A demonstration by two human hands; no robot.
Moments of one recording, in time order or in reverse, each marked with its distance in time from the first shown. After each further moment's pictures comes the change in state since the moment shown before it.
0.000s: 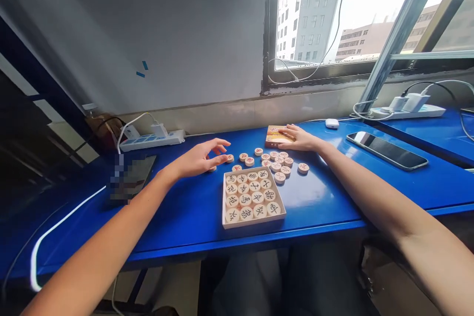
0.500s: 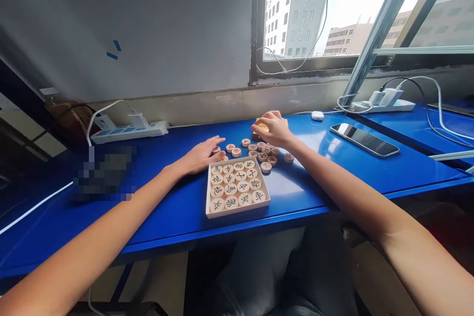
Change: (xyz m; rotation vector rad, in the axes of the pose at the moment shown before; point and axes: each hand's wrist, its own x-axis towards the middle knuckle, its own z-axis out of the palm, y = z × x) left_hand 0.032 -0.032 0.048 0.276 0.018 0.067; right_hand -0.012 -0.061 0.011 0.056 0.507 -0.219
